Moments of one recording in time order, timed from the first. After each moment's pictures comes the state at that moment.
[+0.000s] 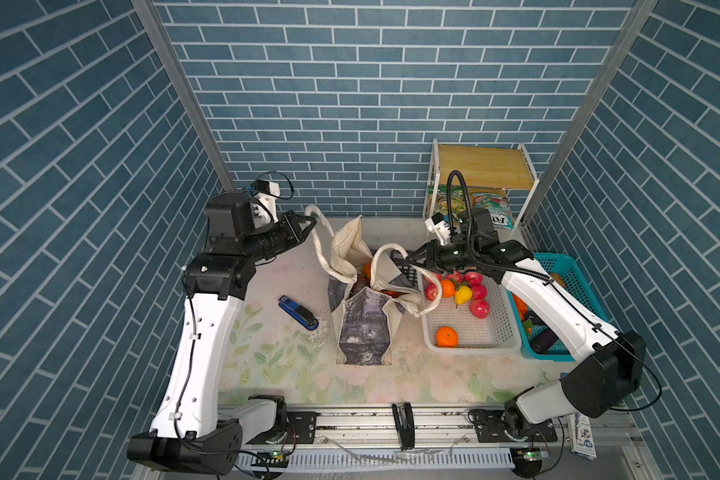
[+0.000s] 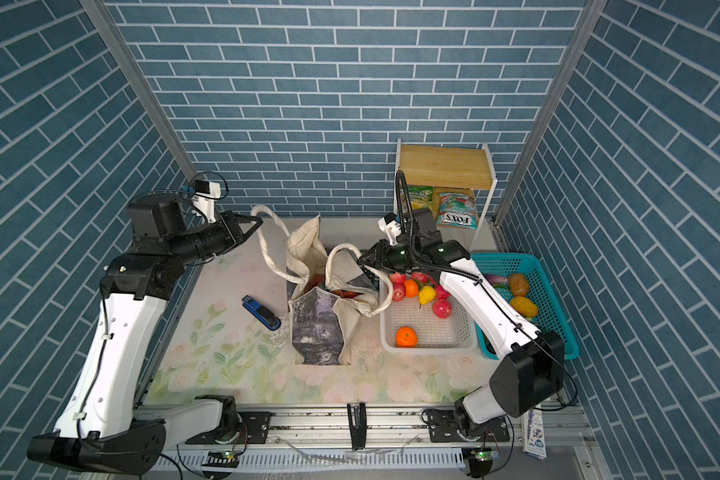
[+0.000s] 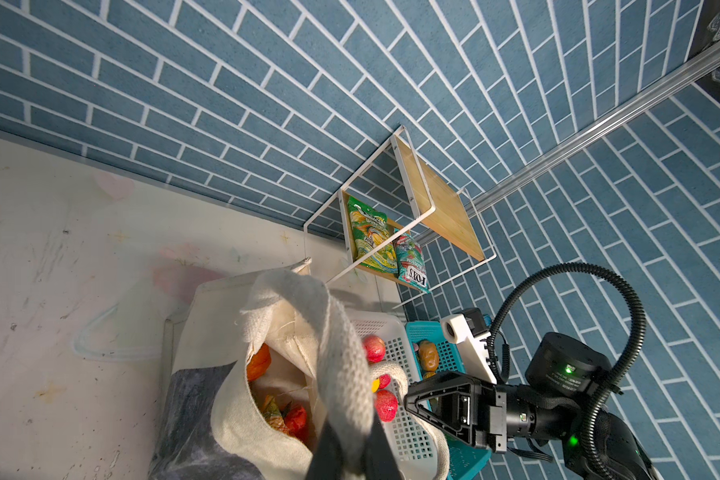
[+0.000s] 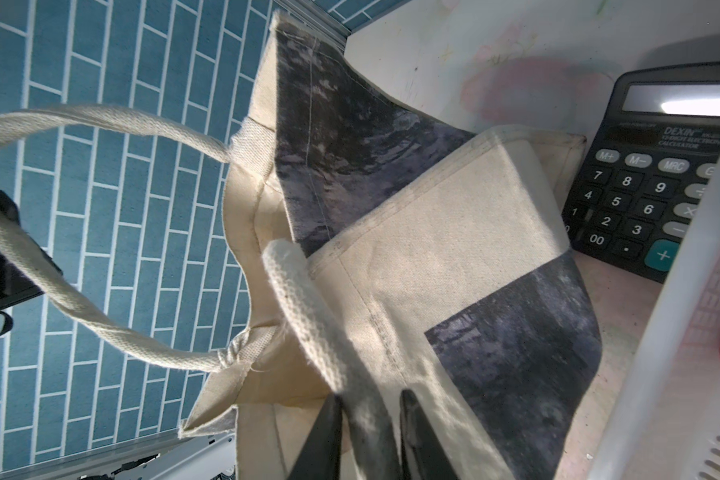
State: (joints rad) left arm -0.07 1.20 1.56 -0.72 0.56 -0.62; right arm 0.52 1.50 1.43 -0.64 -0.65 0.60
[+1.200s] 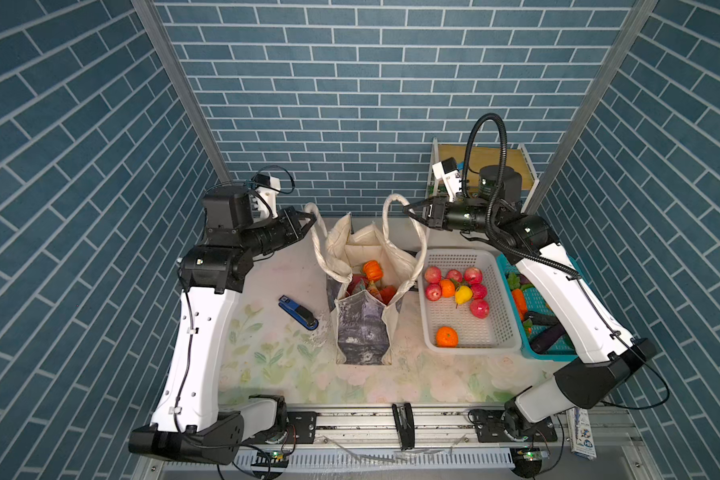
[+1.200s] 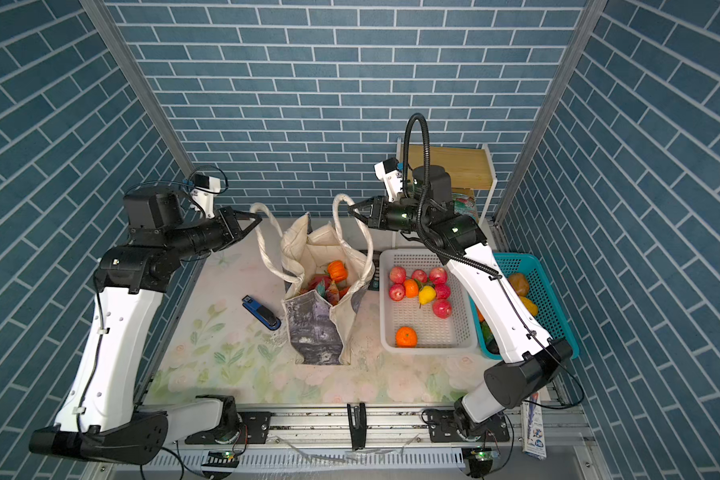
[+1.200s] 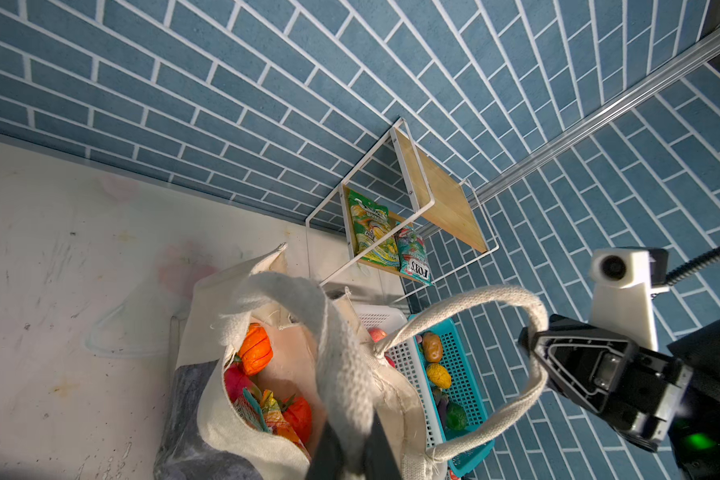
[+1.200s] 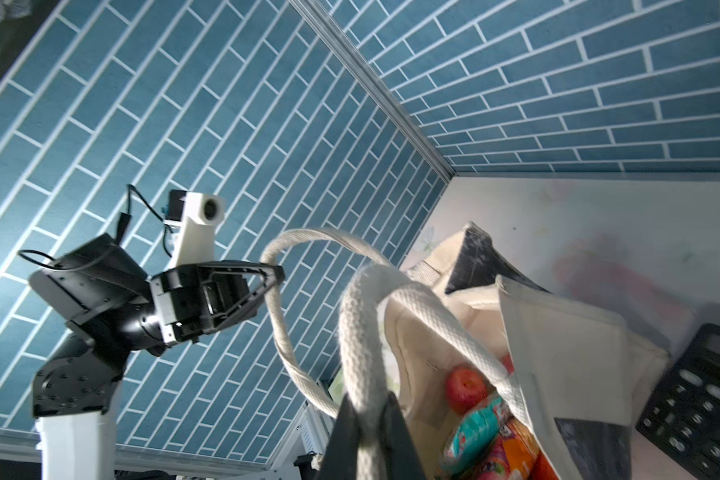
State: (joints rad) left arm -0.08 1.25 1.66 -0.82 0.57 -0.57; right arm 0.55 1.56 1.86 -0.54 -0.67 0.64
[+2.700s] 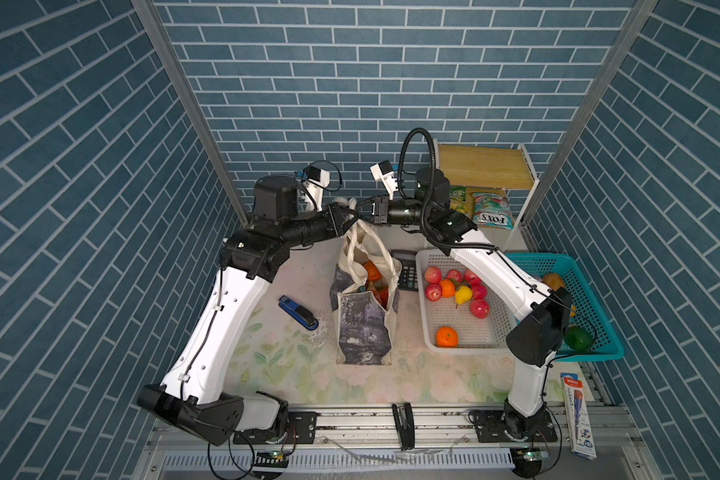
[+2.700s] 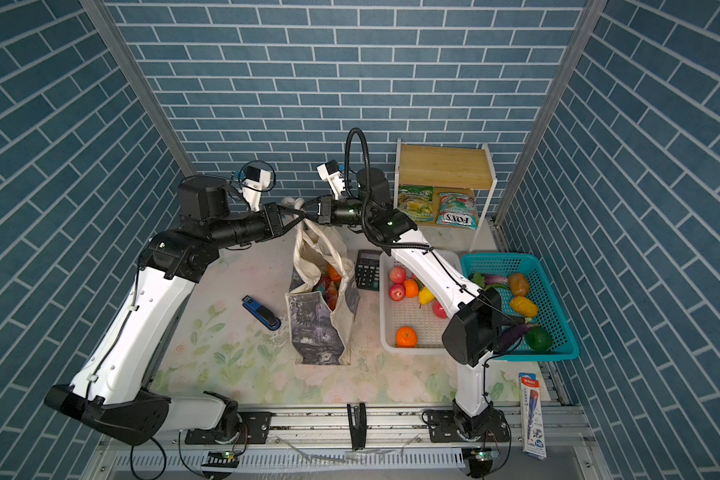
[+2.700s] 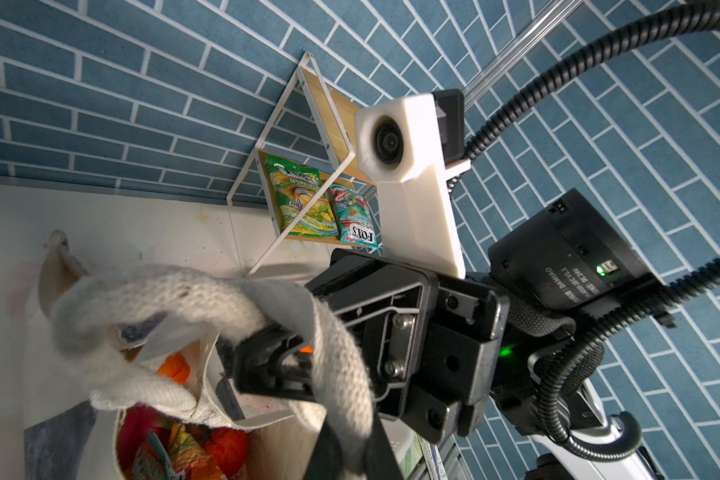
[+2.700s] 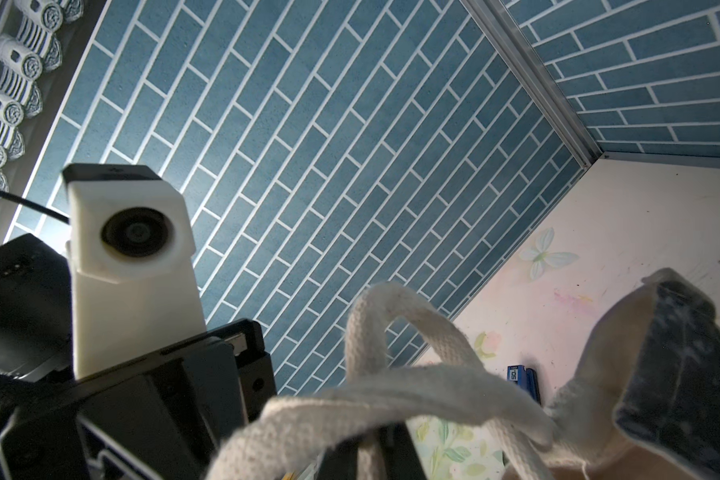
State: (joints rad) left arm -0.35 1.35 1.71 -0.69 0.53 -0.60; right arm 0.70 1.91 1.97 -0.12 -0.81 0.80
